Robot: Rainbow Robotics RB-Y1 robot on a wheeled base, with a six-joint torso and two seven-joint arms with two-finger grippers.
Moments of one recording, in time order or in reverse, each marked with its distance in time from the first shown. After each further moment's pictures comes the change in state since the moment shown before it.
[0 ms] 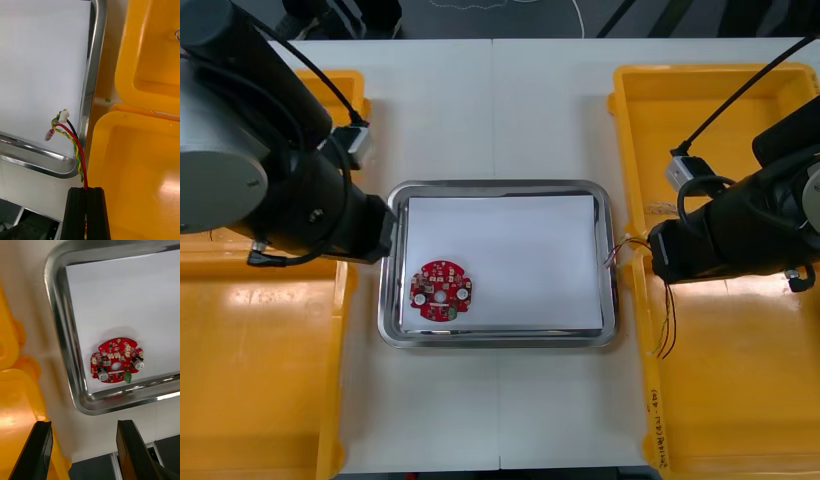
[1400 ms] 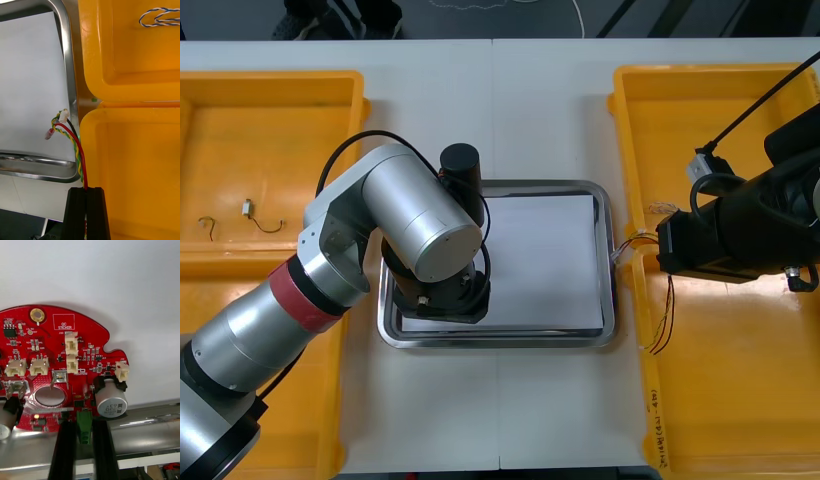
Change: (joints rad) right arm 0.013 0.000 -0.031 0.000 0.008 0.000 -0.197; left arm 0.000 -0.414 -0.309 0.474 -0.333 -0.058 -0.001
